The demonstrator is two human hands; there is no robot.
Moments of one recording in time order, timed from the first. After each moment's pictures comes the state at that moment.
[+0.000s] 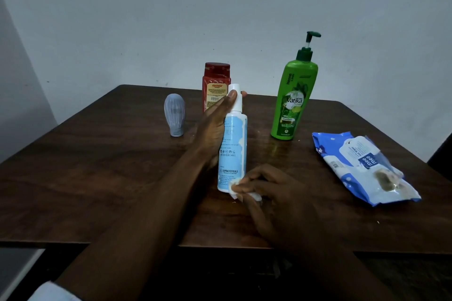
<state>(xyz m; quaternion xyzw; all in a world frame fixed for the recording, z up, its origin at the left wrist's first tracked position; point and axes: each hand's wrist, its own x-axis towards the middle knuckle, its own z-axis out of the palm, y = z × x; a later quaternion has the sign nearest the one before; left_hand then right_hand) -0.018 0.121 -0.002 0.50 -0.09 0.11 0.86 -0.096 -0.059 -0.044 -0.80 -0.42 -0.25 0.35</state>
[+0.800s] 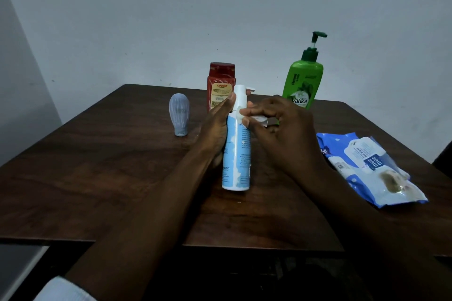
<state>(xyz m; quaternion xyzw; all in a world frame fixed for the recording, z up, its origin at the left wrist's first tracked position) -0.019 0.124 -0.003 0.49 -0.09 0.07 0.87 -0.030 -0.025 0.028 -0.78 -0.36 -0.32 0.41</state>
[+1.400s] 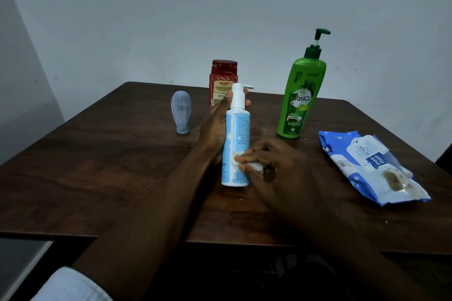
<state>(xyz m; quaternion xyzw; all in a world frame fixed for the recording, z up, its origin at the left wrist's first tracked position) -0.005 0.130 -0.015 0.48 -0.07 0.11 0.87 -0.074 -0.040 -0.022 -0.79 -0.40 -0.28 0.38</state>
